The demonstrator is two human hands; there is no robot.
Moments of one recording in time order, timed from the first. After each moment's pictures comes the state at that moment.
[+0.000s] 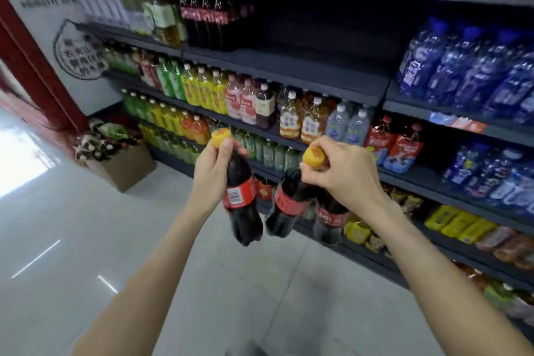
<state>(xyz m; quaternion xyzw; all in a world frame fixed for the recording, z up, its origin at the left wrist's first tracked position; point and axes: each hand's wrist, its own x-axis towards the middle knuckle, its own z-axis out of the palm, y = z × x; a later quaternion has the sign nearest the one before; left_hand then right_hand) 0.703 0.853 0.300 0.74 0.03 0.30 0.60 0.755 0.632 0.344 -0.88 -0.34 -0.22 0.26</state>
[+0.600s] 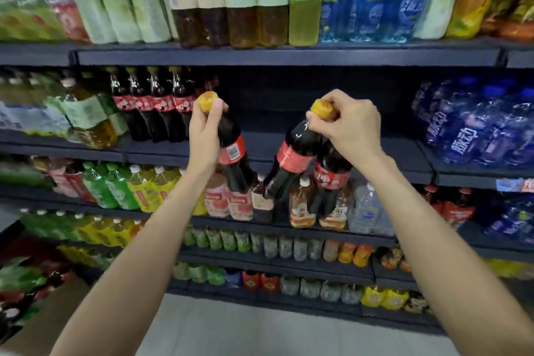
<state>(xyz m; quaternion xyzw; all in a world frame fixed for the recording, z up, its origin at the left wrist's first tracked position) 1.132 1.105 0.406 0.66 -0.13 0.28 0.68 1.105 0.866 0.438 -0.87 -0.12 -0.36 0.32</state>
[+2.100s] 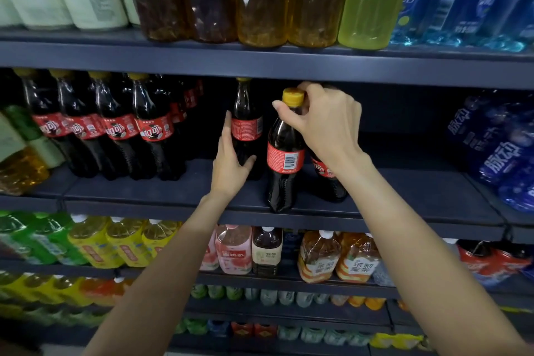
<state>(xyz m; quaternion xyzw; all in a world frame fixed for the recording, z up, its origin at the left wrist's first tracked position) 1.378 1.120 0.290 0.82 -0.15 0.22 0.50 1.317 0.949 0.416 -0.83 -0.10 -0.54 0.08</state>
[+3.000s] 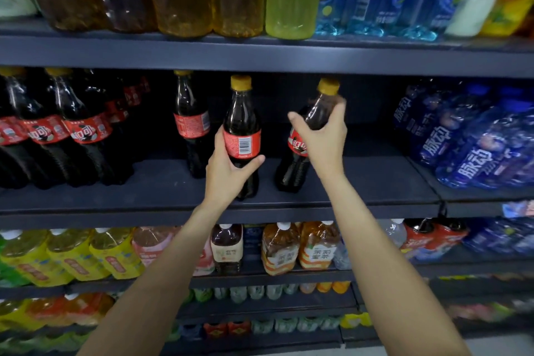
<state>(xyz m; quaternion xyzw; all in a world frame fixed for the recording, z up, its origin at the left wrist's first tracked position) 1.328 1.036 0.304 0.78 -0.16 0.17 0.58 1.305 0.864 0.364 -0.75 0.03 -0.39 0.52</state>
